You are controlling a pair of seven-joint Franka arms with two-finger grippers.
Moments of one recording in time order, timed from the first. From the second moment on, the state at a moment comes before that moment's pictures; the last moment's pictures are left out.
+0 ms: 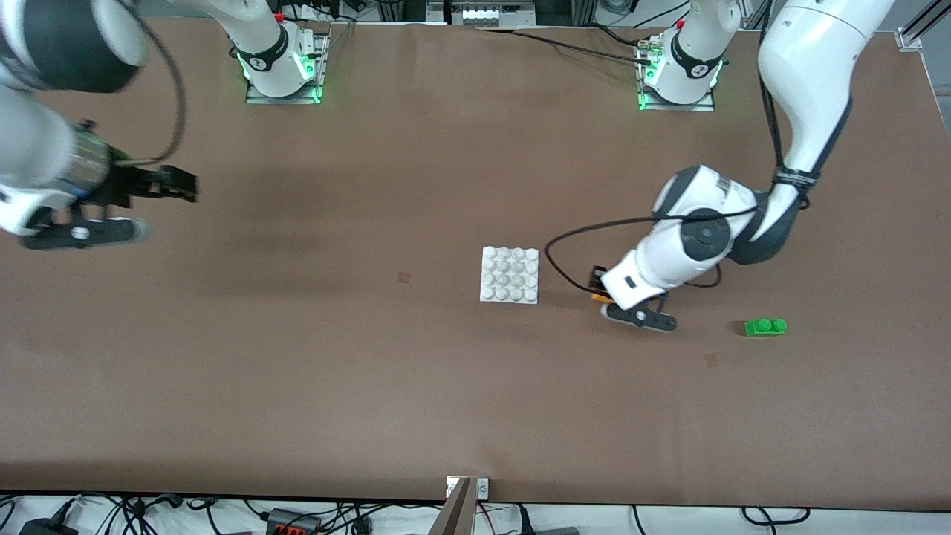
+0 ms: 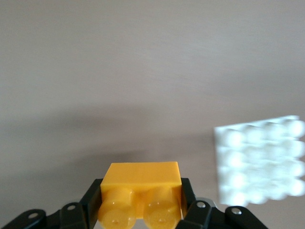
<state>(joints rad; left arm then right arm) 0.11 0.58 -0.59 -1.75 0.23 2.23 -0.41 0.50 0.22 -0.49 -1.38 0.05 1.38 -0.08</state>
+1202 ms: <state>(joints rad) -0.19 0.74 -0.50 -1.65 0.23 2.30 -0.69 -0.07 -0.09 0.00 -1.70 0.00 1.52 -0.09</state>
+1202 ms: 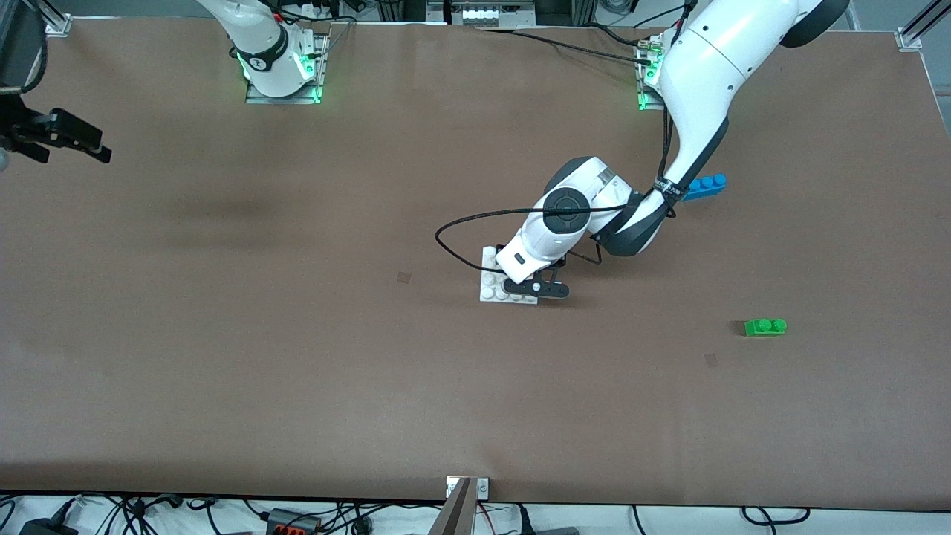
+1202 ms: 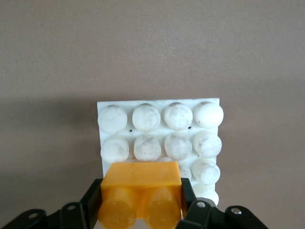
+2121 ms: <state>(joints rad) -0.24 0.76 -0.49 -1.62 0.25 2.31 -0.74 -0.06 -0.09 -0.01 -1.69 0.00 1.50 -0.09</state>
